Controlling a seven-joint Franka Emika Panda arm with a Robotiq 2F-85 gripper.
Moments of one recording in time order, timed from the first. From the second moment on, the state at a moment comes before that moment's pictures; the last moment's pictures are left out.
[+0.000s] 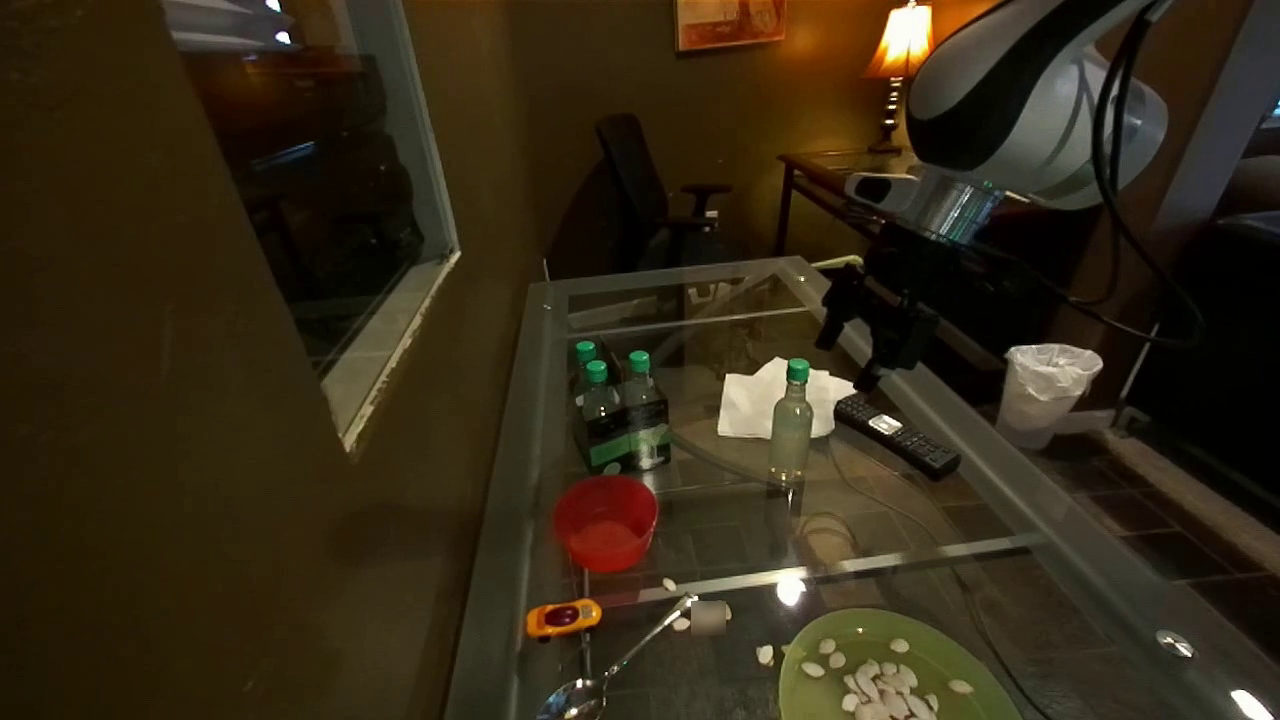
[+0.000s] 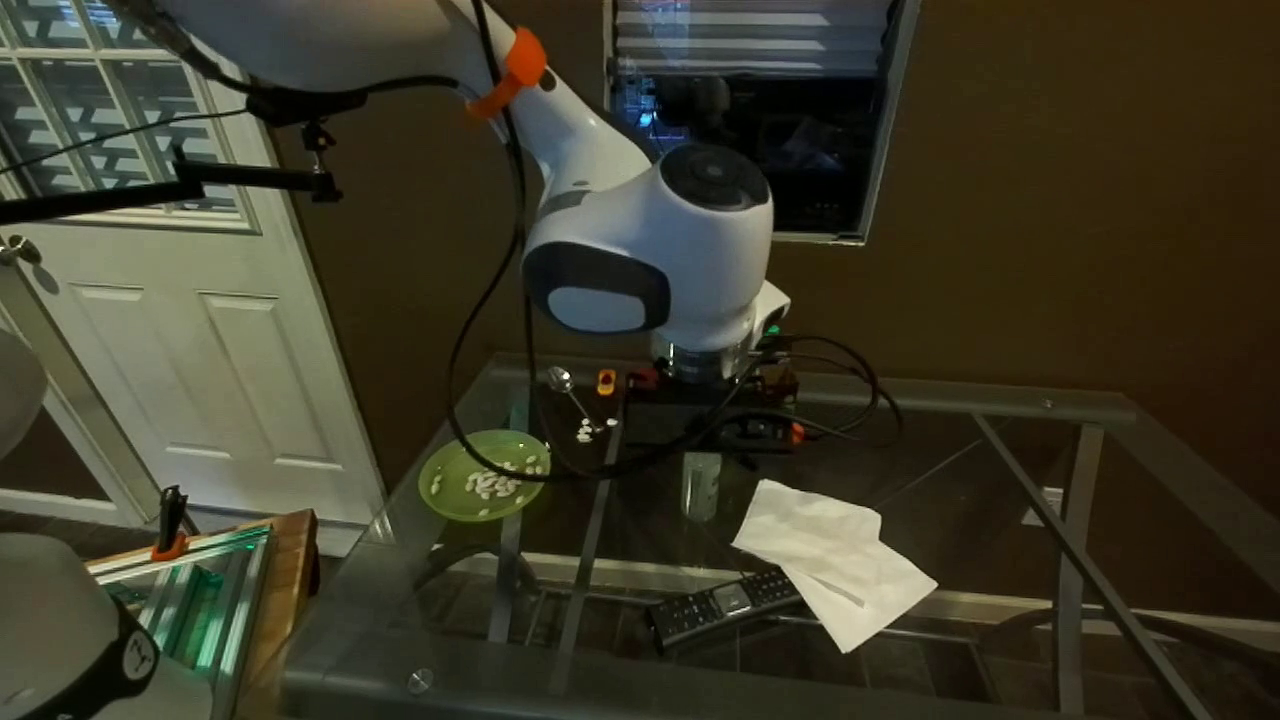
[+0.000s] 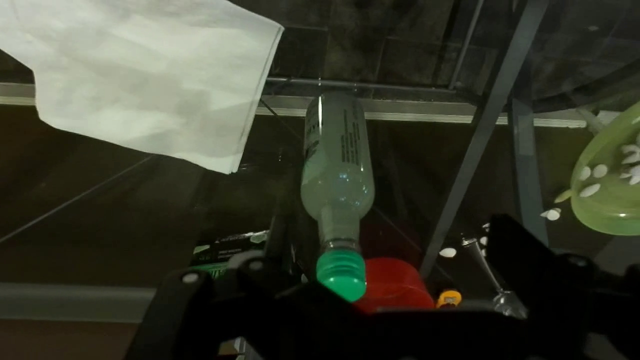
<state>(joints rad) -0.07 0.16 0.04 -2.23 0.59 2.50 -1.62</state>
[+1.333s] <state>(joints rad) -0.16 0.40 0.07 -2.05 0.83 2.35 -2.05</state>
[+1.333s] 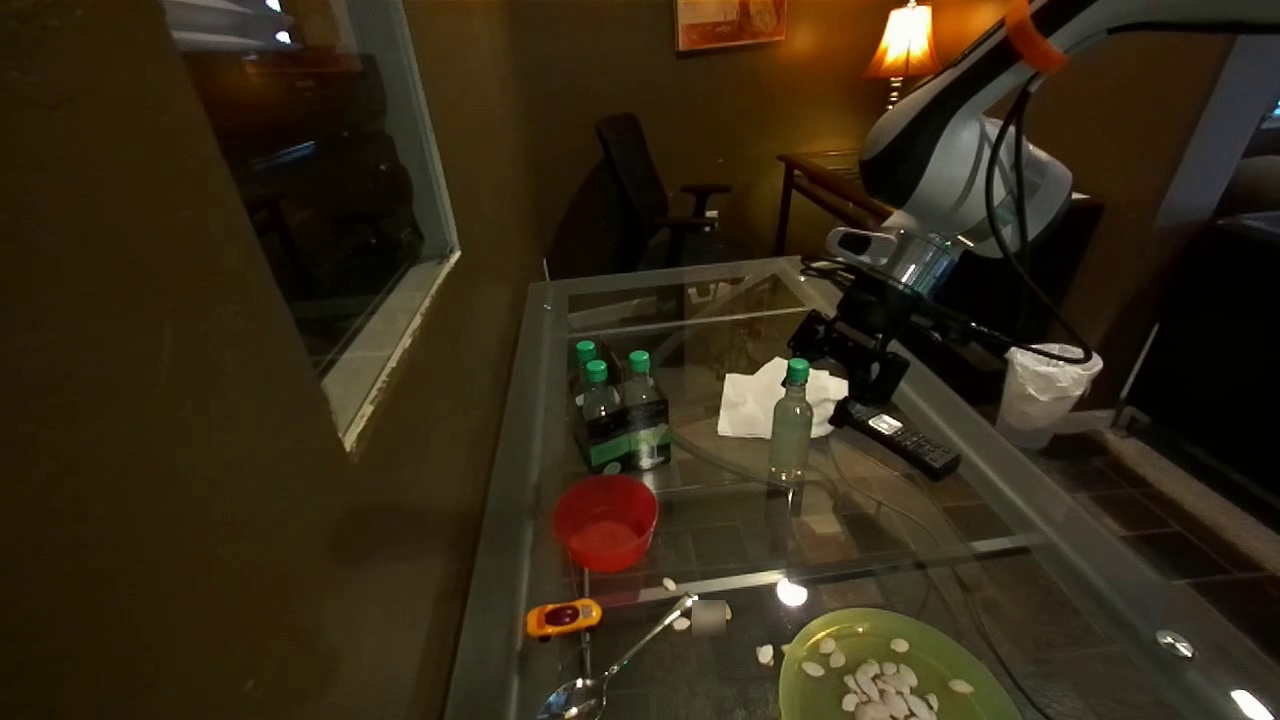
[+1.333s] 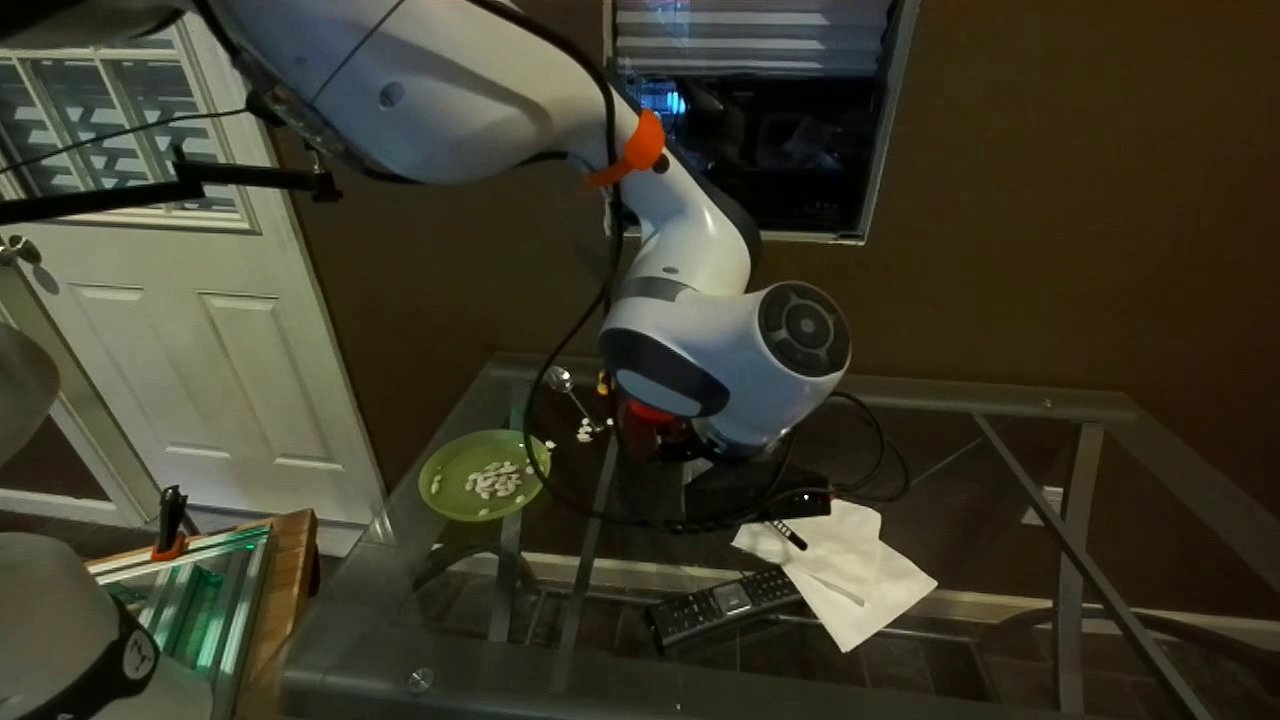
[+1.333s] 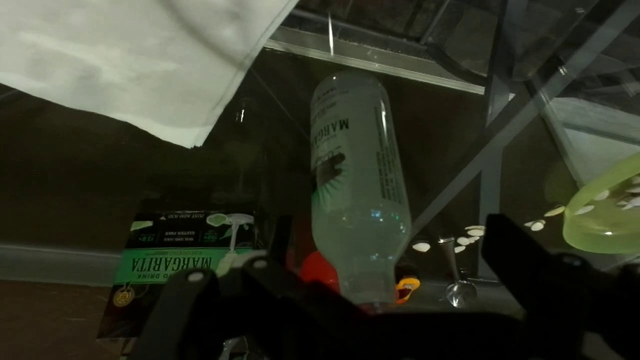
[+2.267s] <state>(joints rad) -0.16 0.44 0.08 -2.01 0.86 2.34 -2.13</state>
